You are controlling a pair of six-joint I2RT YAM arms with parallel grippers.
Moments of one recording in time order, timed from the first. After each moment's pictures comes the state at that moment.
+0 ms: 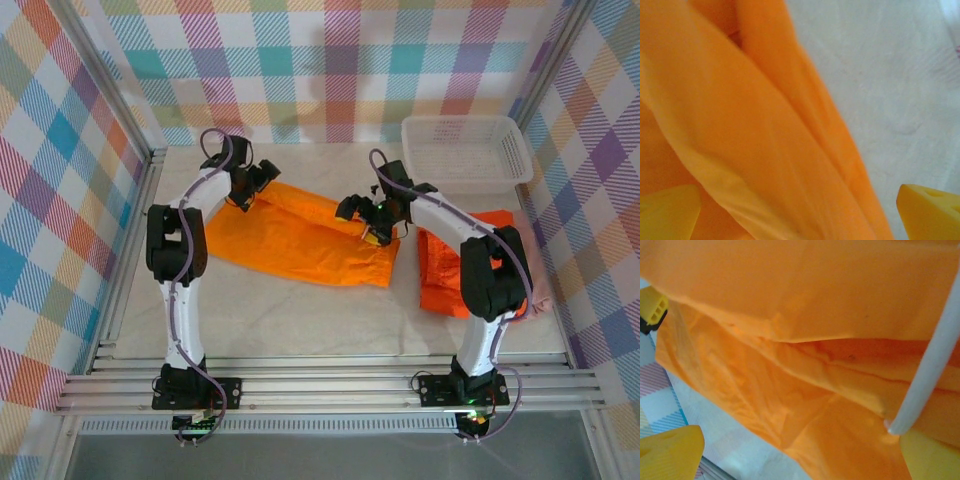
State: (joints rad) left arm -0.14 2.22 1.83 -0.57 0.22 -0.89; right arm 0.38 1.86 1.40 -0.60 -0.48 0.79
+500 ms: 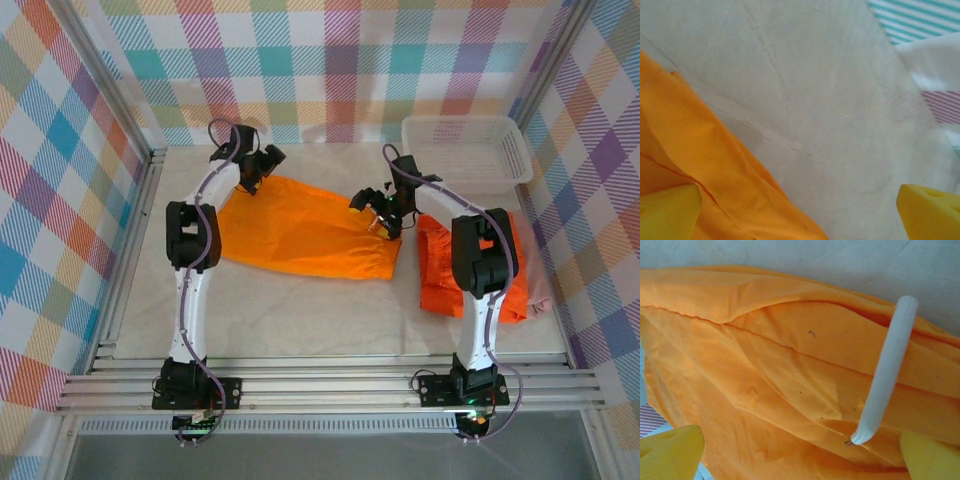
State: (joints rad) left arm -0.14 2.50 2.21 -0.59 0.22 -0.91; right arm 0.28 2.04 1.52 -0.63 -0.50 0.77
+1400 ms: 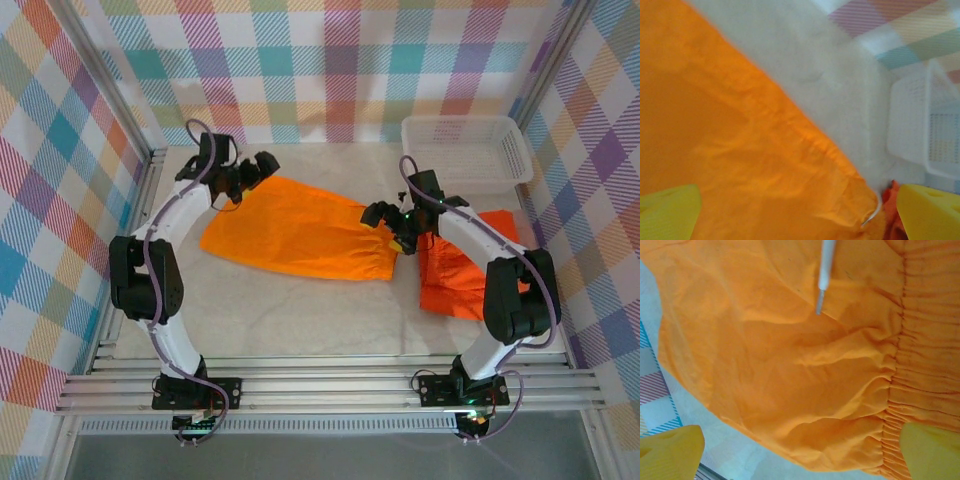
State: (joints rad) left arm -0.15 1.82 1.49 -0.44 0.36 -0.70; right arm 0.28 1.65 1.17 -0.58 -0.48 0.73
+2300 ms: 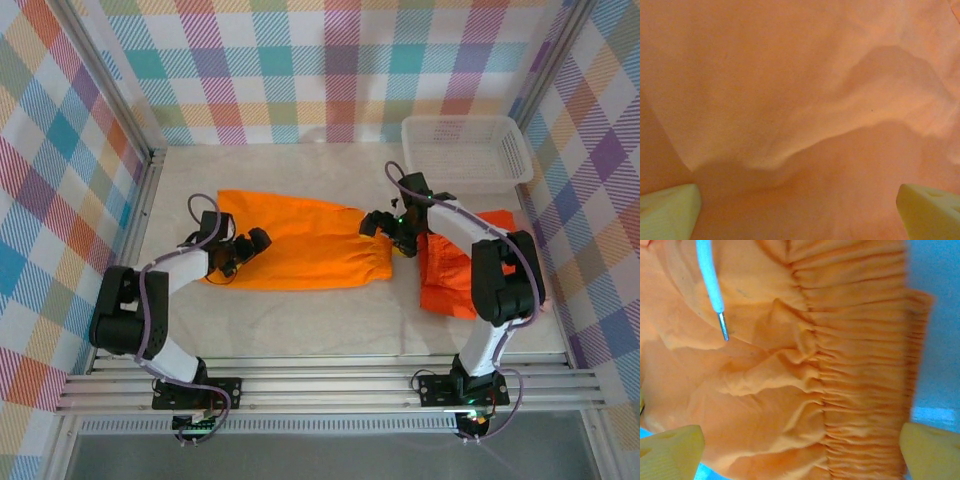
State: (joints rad) left arm -0.15 1.55 0.74 -0.14 0.27 -0.71; right arm 0.29 1.77 1.24 -0.68 -0.38 0.57
